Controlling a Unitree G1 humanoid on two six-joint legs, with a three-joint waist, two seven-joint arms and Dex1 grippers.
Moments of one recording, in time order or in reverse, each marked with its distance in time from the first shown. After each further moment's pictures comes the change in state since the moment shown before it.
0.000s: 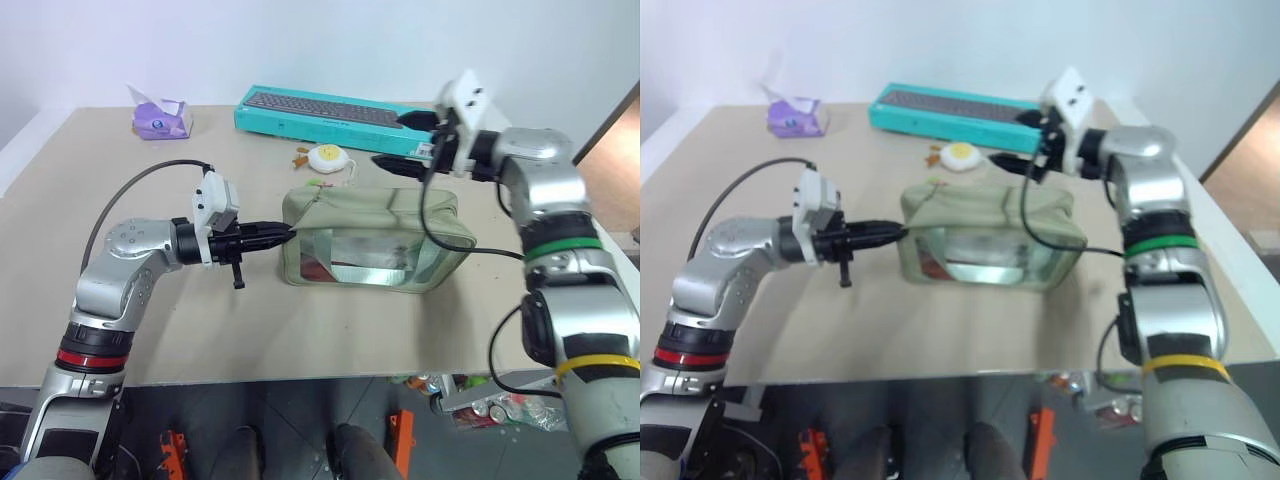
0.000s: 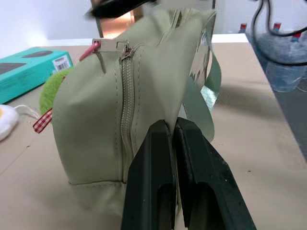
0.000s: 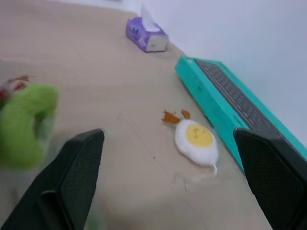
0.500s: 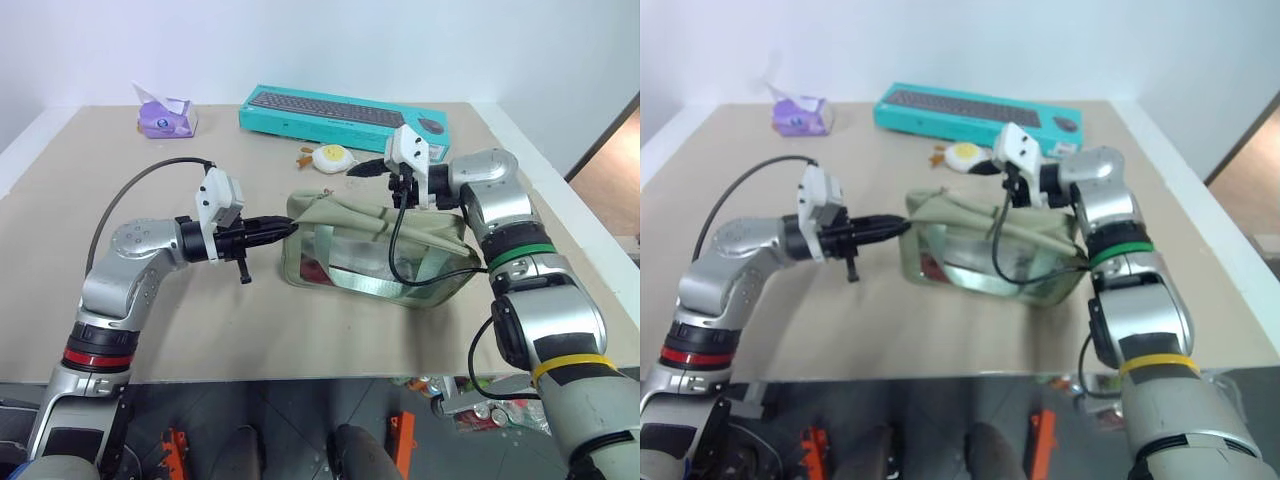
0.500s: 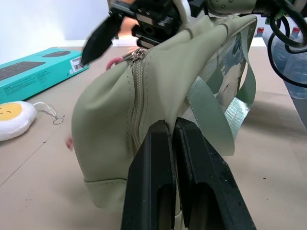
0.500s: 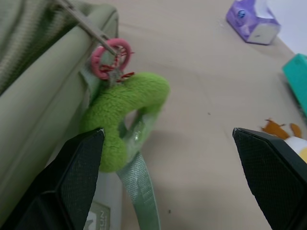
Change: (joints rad) left arm -0.008 -0.023 -0.005 0.004 0.014 0.000 0.073; right arm 0.064 0.064 0.055 0.000 -0.048 -0.076 0.278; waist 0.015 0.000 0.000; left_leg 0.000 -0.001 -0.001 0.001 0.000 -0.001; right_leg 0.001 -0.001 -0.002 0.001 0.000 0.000
